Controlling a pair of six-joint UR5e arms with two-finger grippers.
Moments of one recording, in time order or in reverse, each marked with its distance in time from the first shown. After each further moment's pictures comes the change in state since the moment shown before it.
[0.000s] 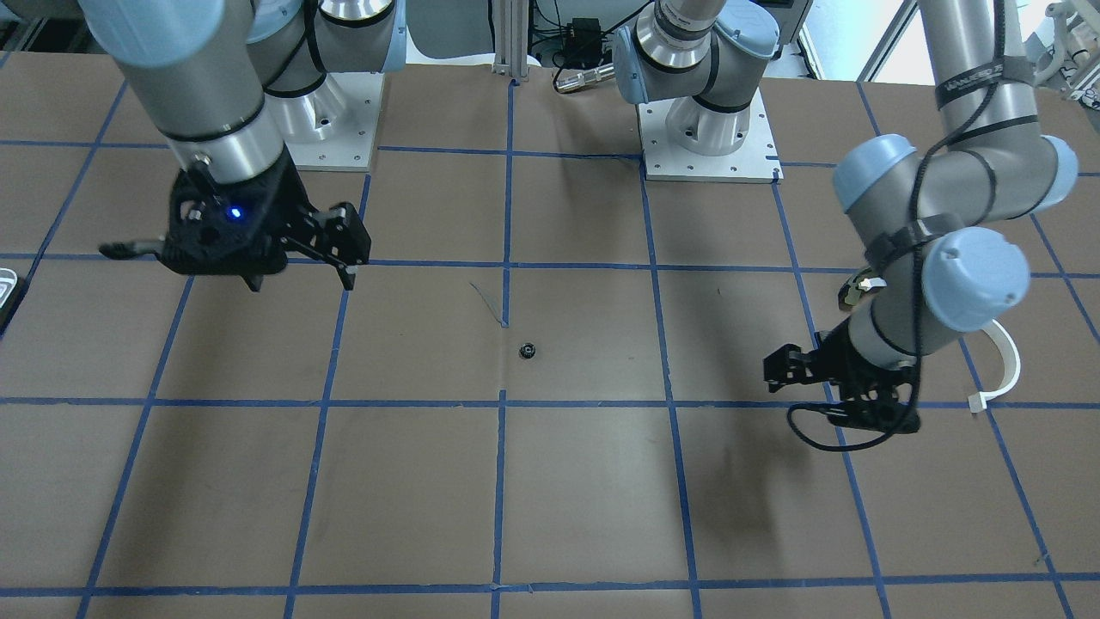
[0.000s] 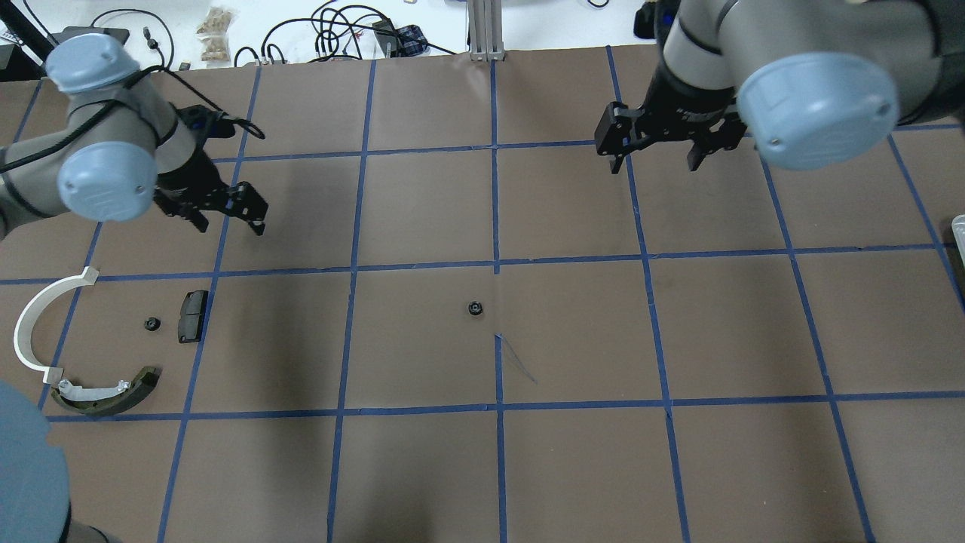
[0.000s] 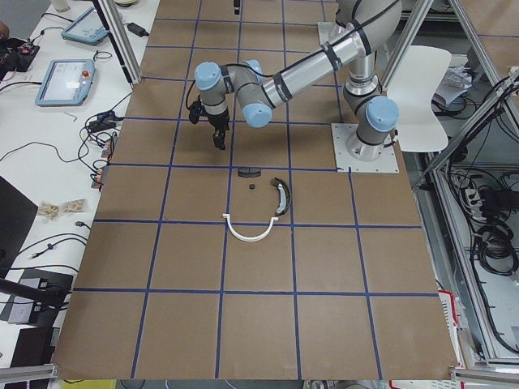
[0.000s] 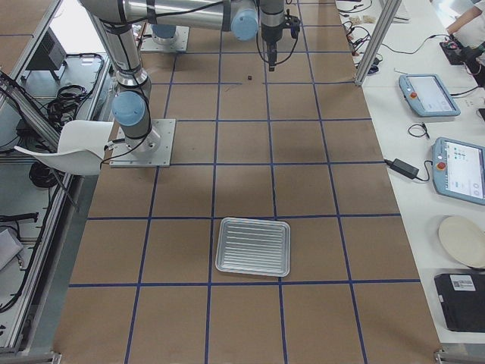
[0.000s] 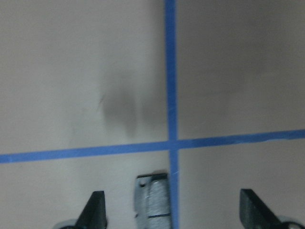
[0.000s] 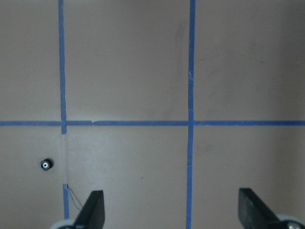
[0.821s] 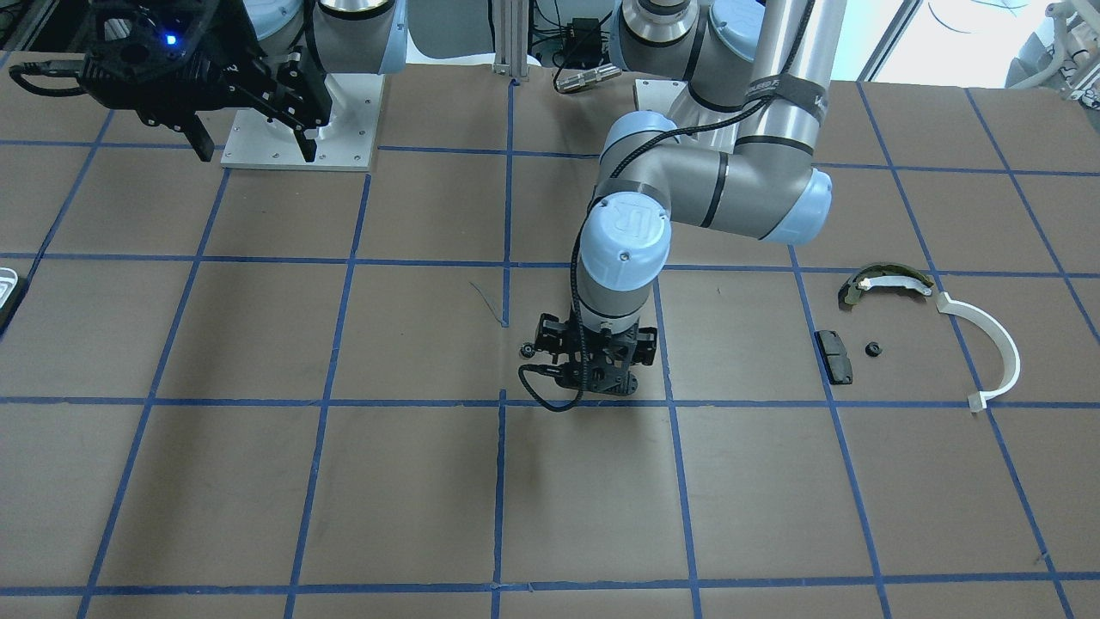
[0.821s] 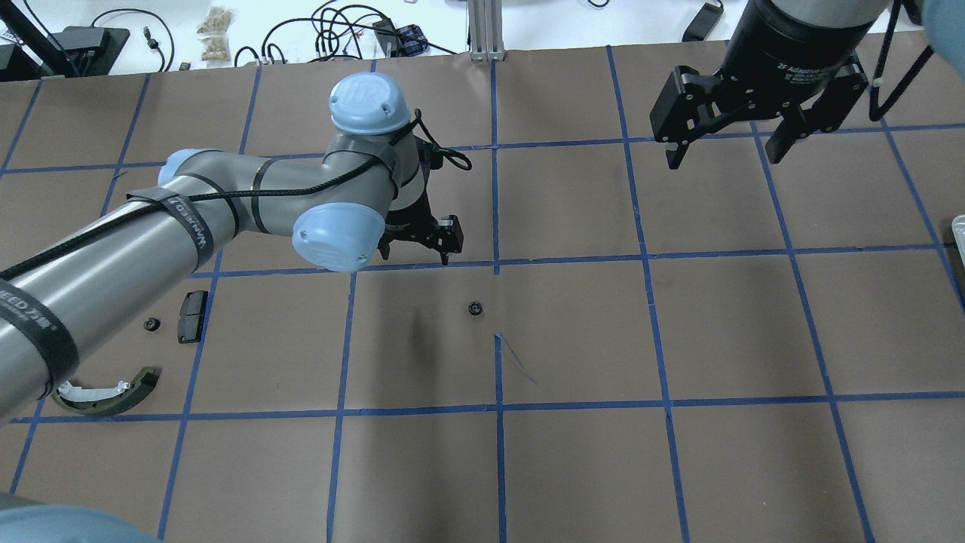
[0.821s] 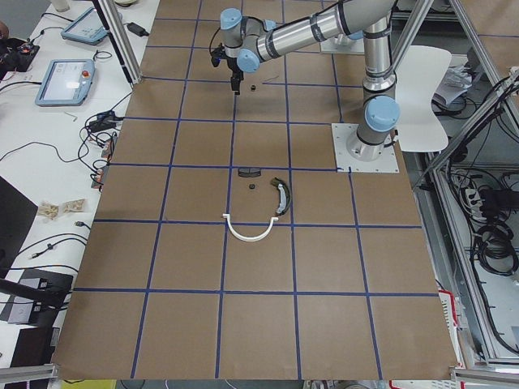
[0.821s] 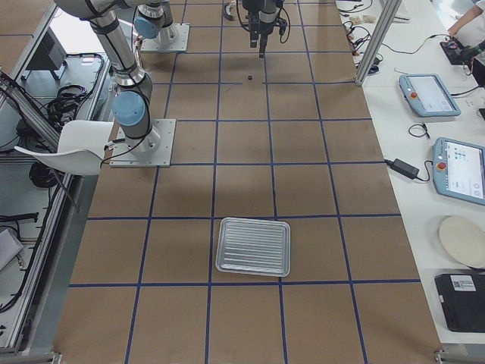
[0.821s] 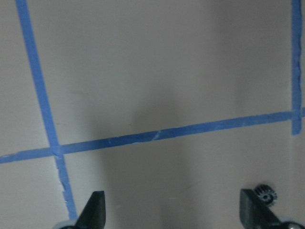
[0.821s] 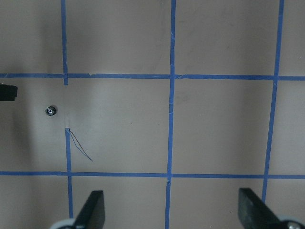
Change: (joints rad) left arm -0.450 -0.064 -0.019 0.084 -0.017 -0.434; right arm -0.023 -0.103 -0.115 0.297 -0.019 -0.053
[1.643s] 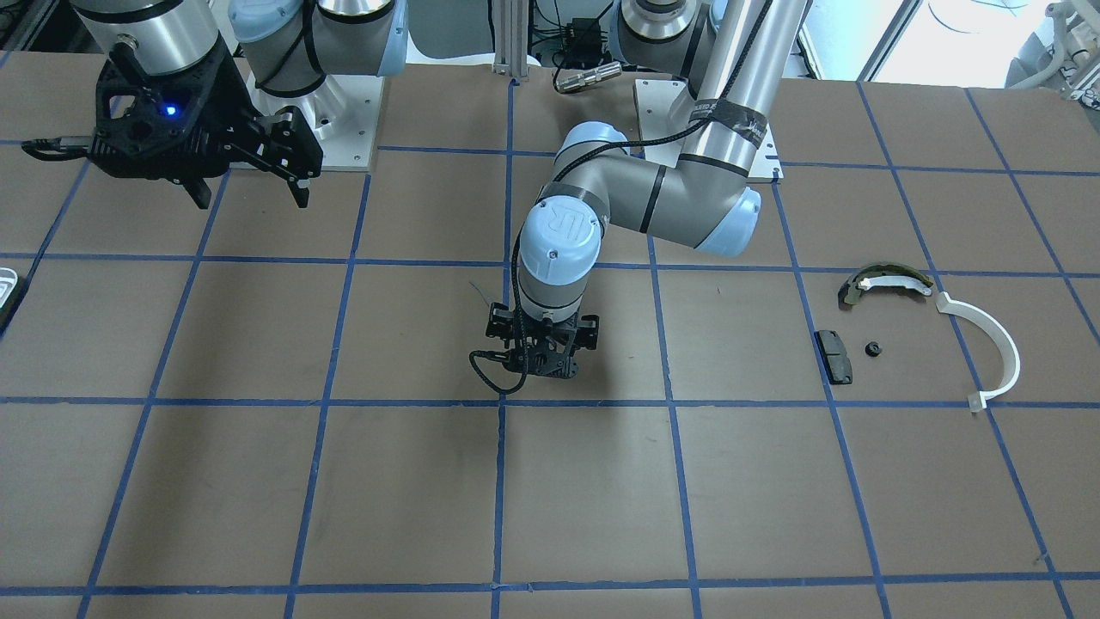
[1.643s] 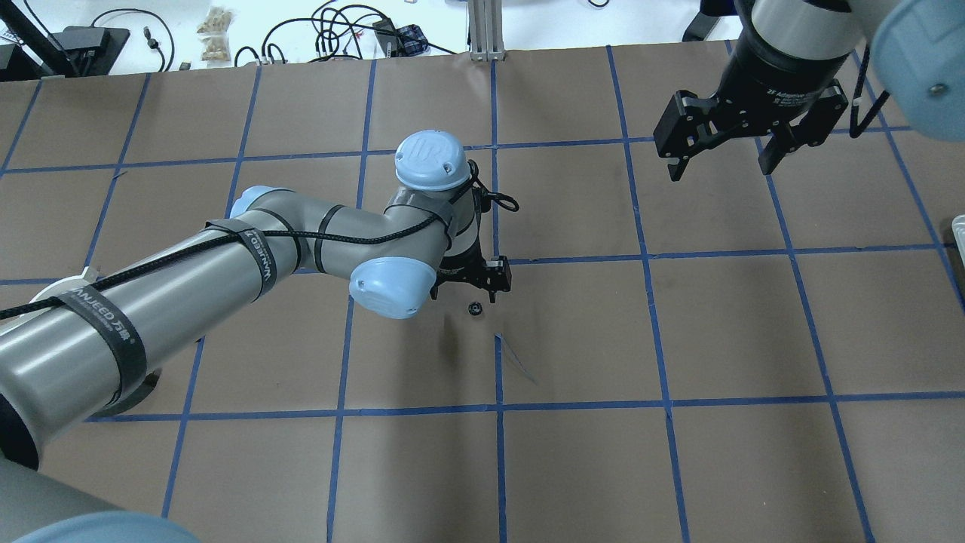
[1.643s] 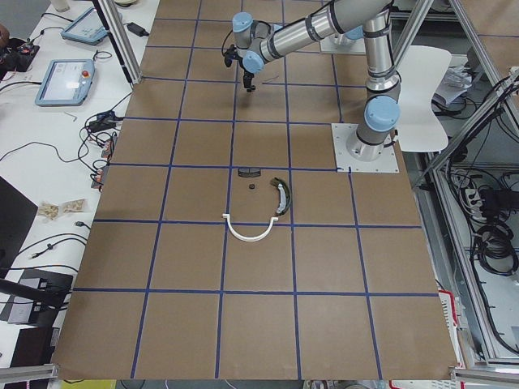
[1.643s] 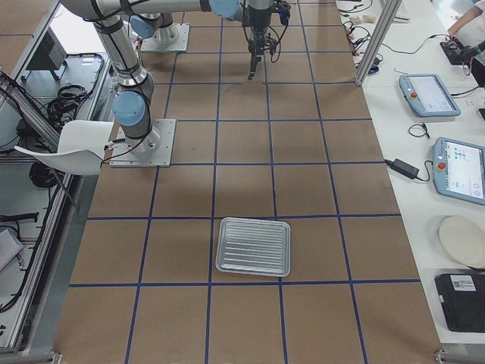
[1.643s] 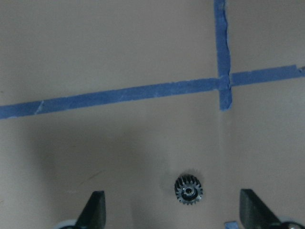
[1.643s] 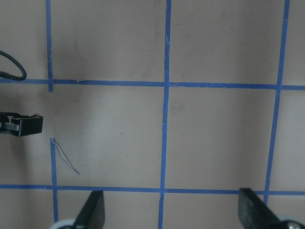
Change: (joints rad) left arm -0.084 -0.048 -0.063 0.089 -0.052 -0.107; right arm -0.030 0.024 0.086 -0.121 -0.002 -0.030
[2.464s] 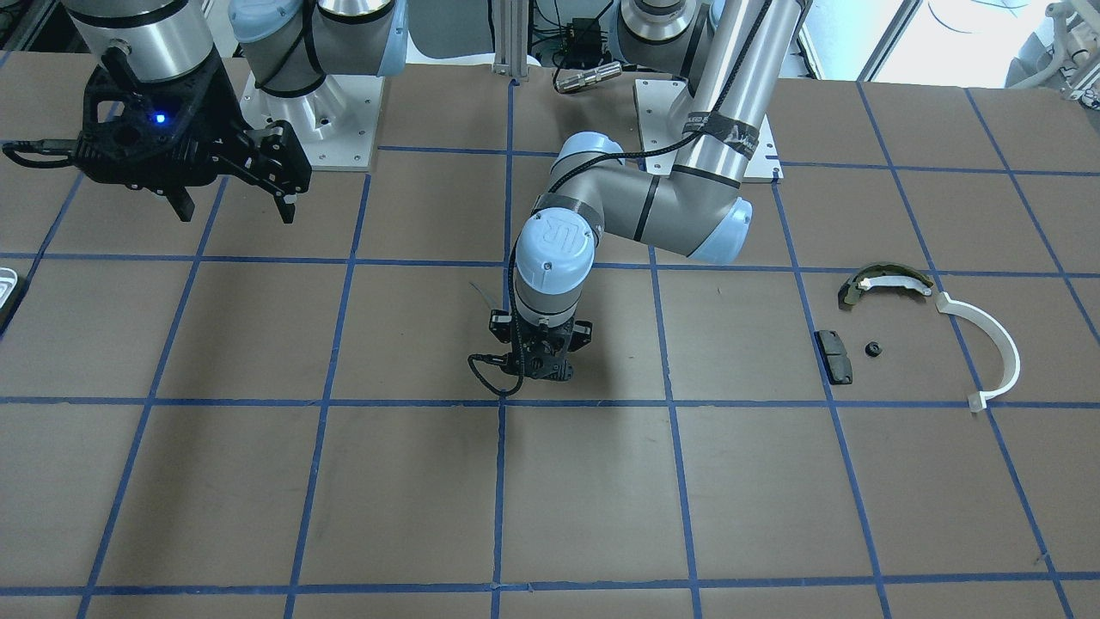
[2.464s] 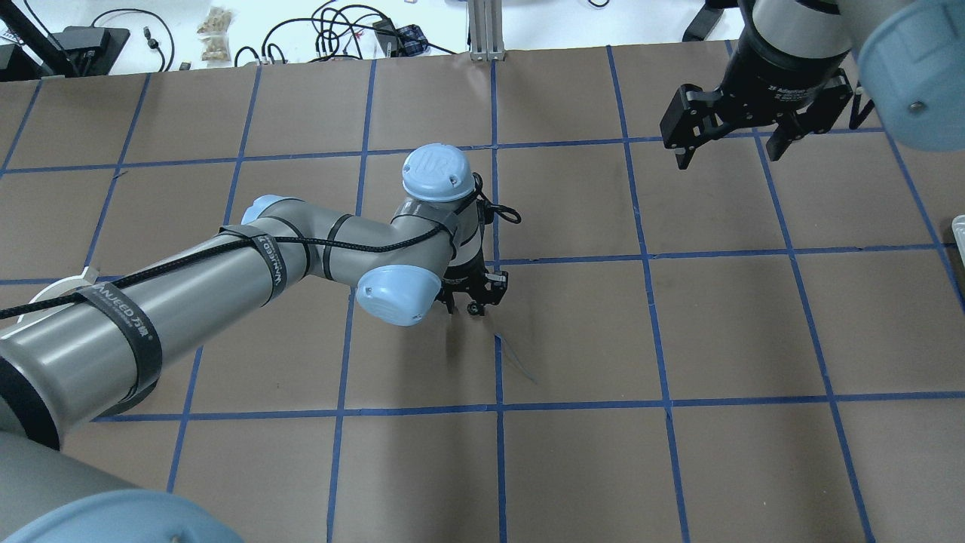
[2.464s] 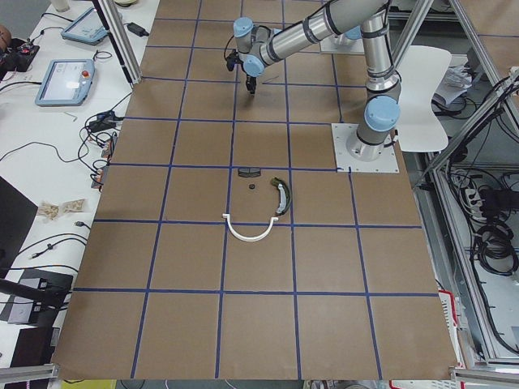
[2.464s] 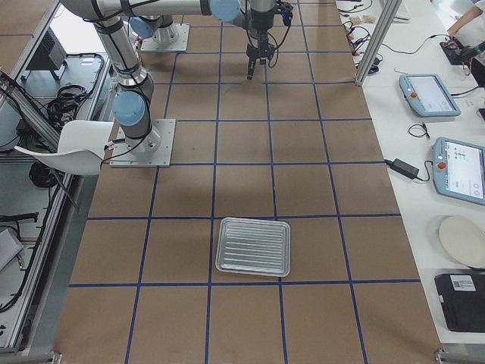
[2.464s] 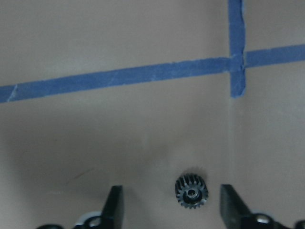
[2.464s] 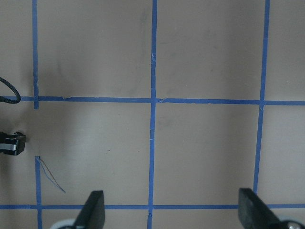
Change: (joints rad) left arm -0.006 -0.026 -0.007 0.008 -0.004 -0.001; right arm 0.001 0.003 0.012 -0.063 -0.048 0.004
